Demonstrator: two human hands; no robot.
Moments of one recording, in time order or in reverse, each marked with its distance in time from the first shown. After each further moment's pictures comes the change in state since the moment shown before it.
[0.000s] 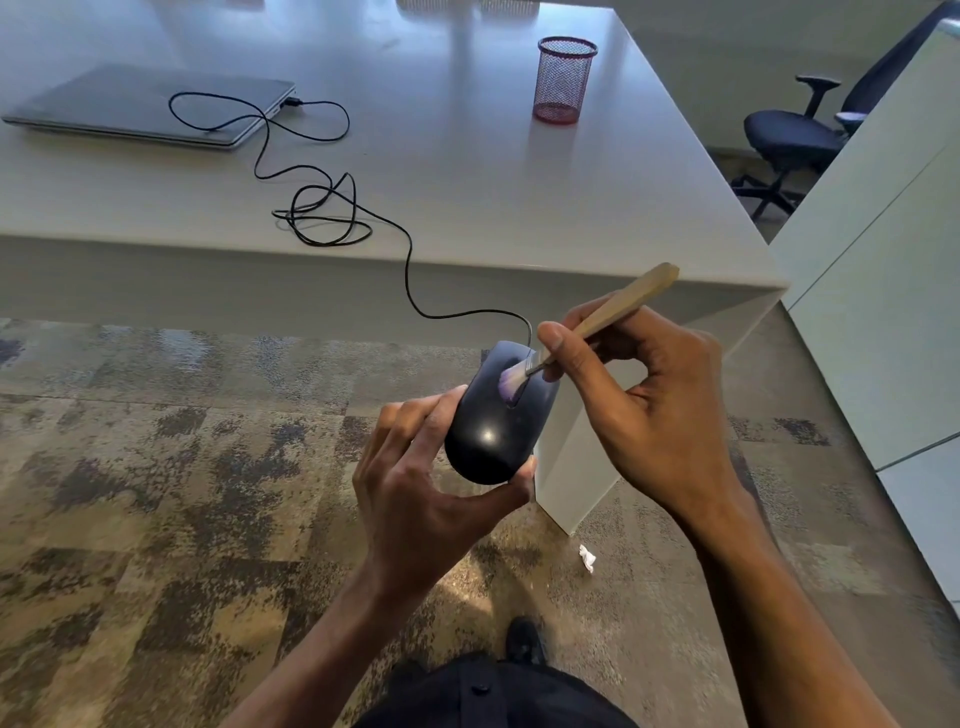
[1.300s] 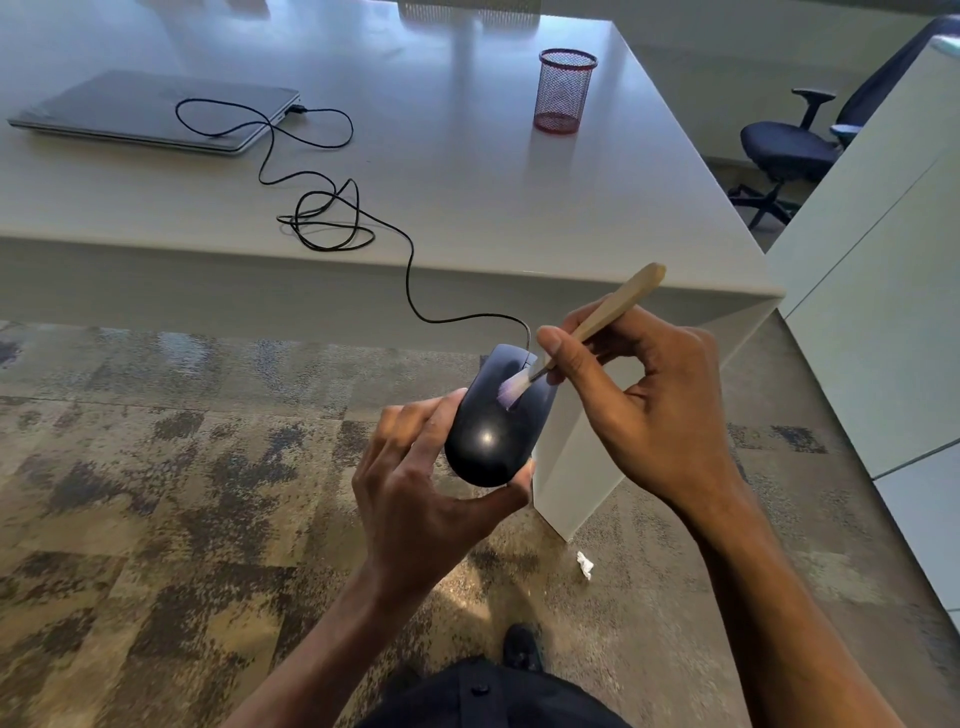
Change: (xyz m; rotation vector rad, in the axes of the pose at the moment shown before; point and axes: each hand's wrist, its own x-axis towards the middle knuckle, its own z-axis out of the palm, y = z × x) left_hand 0.001 0.002 -0.003 0.010 -0.023 -0.002; right_hand 0.004 -0.003 -0.002 -0.041 -0.045 -0.020
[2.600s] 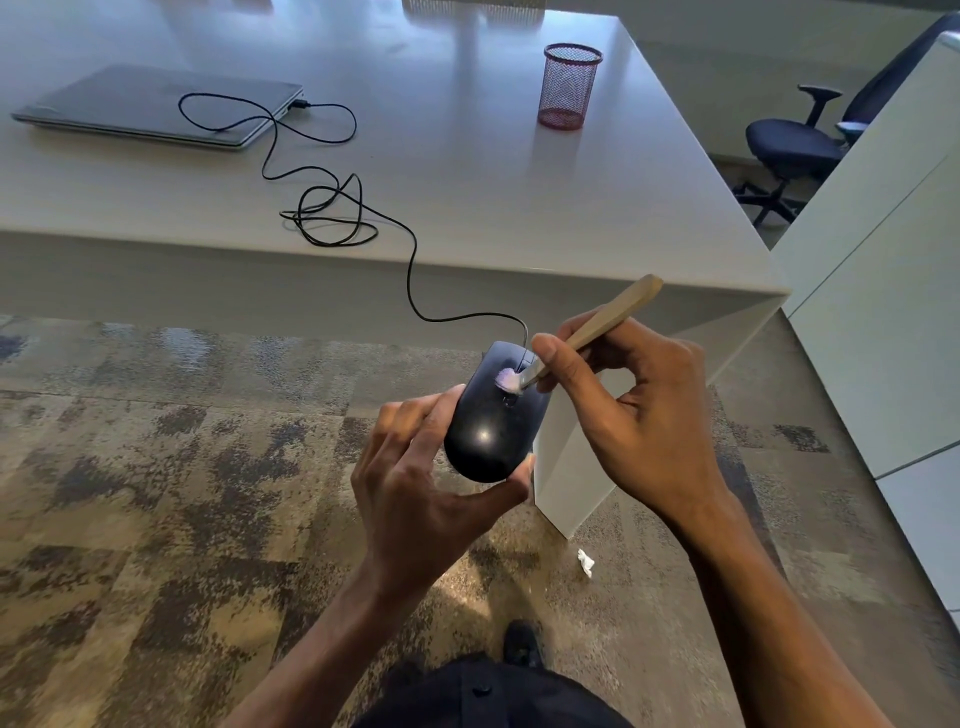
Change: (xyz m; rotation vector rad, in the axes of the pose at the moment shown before) left_hand -0.002 -0.003 0.000 0.022 0.001 -0.006; right_hand -0.007 0.004 0.010 0.063 0.024 0.007
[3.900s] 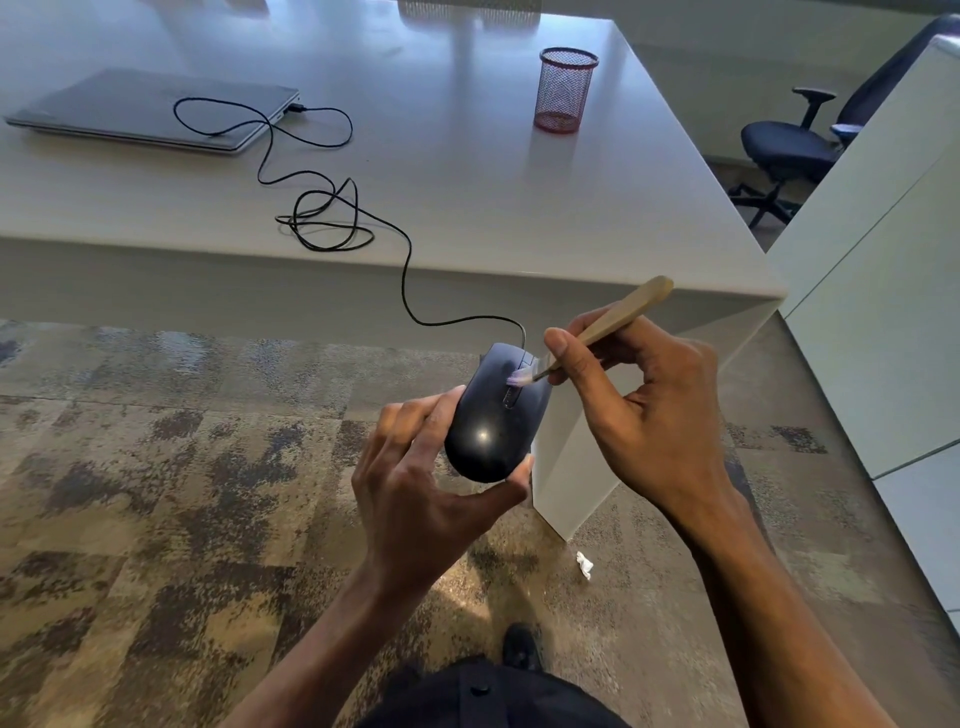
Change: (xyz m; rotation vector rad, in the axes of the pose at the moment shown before) left_hand 0.002 -0.004 0.006 0.009 0.005 0.005; right_hand 0.002 0.008 -0.004 -0.084 0.042 -0.025
